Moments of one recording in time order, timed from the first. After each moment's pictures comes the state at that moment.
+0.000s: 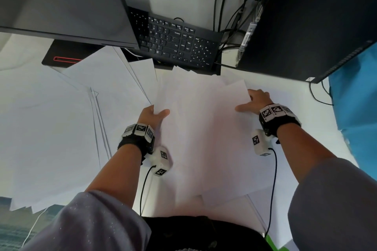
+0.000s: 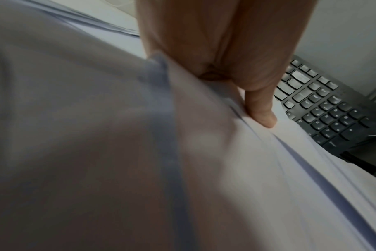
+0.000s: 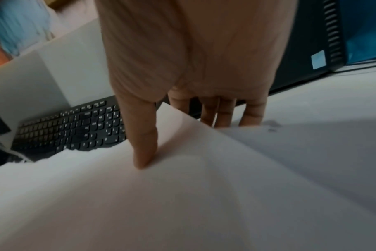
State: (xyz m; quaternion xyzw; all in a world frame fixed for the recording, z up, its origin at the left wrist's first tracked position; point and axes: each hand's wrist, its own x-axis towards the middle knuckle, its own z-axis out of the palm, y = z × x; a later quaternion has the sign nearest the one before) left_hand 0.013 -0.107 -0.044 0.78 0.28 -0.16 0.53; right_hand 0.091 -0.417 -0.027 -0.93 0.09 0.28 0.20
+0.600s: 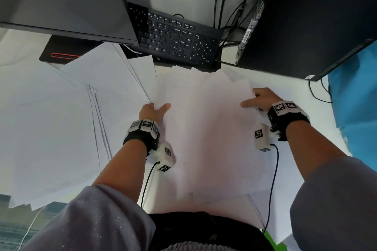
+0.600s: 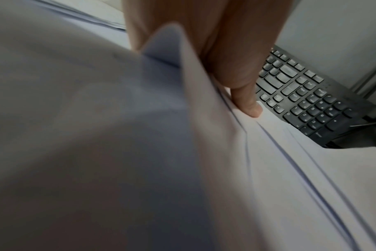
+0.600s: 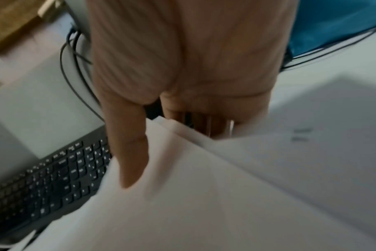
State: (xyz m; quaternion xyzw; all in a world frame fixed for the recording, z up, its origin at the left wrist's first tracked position) left_hand 0.019 -0.110 -0.053 0.80 0.35 -0.16 0.47; right_hand 0.085 -0.433 -0.015 -0.85 0.17 0.32 0.38
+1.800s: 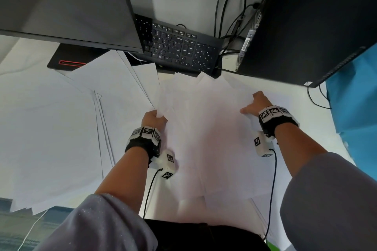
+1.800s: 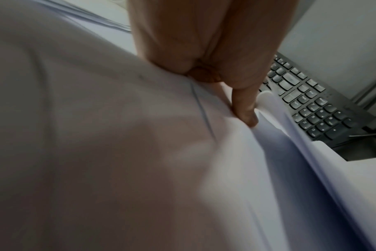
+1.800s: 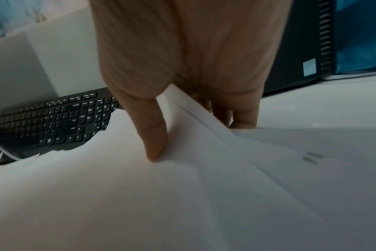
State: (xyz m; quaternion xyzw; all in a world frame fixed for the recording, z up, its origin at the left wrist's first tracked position) left_hand 0.008 -0.108 -0.060 0.80 0.32 -0.13 0.49; right_hand 0.085 -0.407 -0.015 -0.91 0.20 0.26 0.26
